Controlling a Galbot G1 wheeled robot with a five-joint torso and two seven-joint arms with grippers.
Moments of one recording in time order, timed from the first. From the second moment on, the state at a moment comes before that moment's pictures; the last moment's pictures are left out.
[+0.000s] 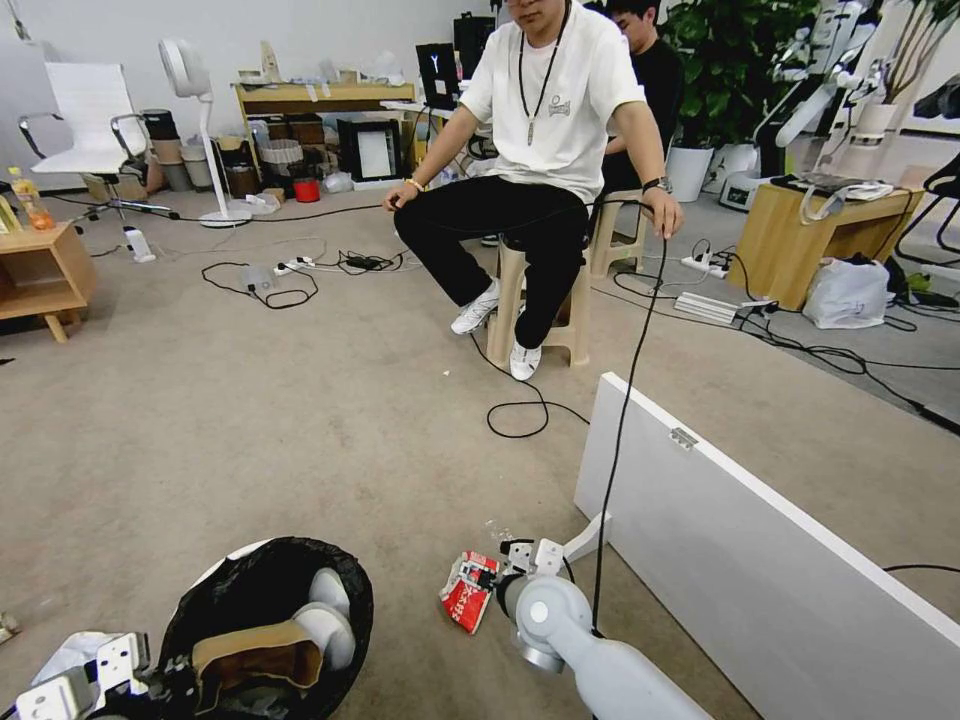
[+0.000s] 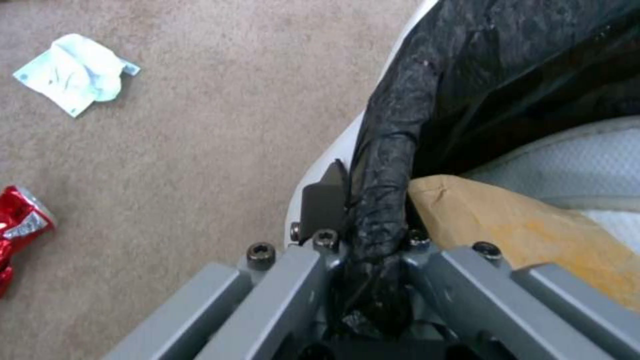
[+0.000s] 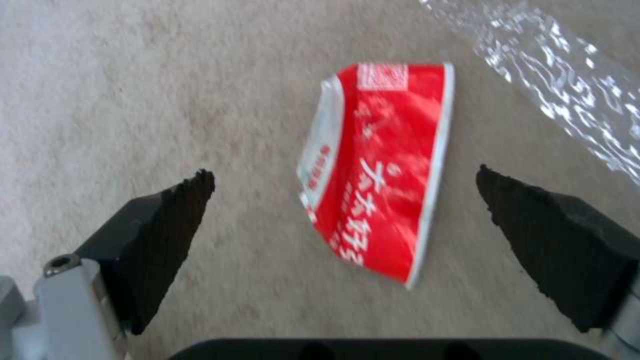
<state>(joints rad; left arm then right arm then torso) 1.69 -1.36 -0.96 -2.17 -0.74 0.74 -0.27 -0.75 1.33 -0.24 1.35 1.31 -0.33 0.63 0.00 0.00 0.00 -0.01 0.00</state>
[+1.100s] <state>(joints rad) 1.70 -1.39 -0.97 -2.18 -0.72 0.74 -0.24 -0.65 1.49 -0.28 0.97 1.19 -0.29 0.42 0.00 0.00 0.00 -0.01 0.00</state>
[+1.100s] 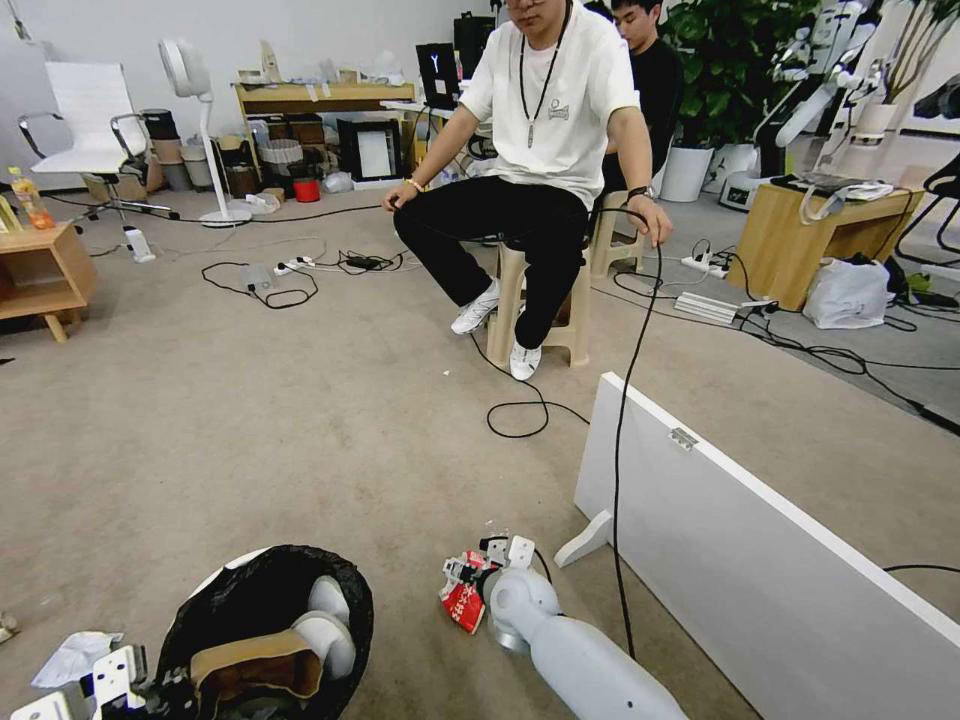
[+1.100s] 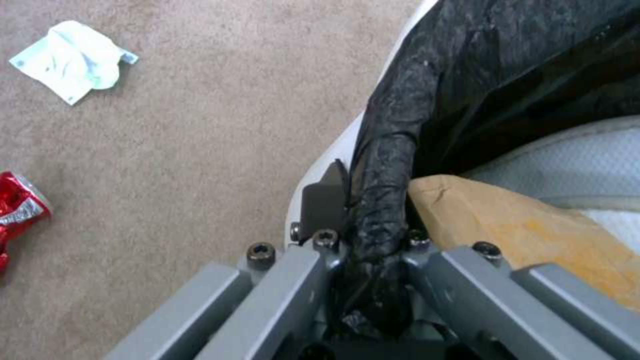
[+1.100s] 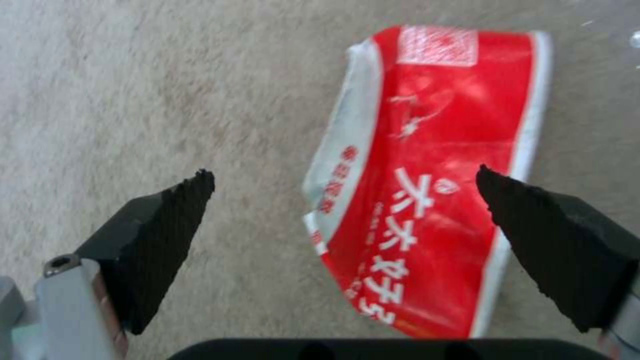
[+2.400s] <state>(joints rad) 1.73 -1.42 -0.98 -2.18 -0.72 0.74 -0.22 -0.58 1.61 -0.20 0.67 1.04 -0.26 0.21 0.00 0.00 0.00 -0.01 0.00</state>
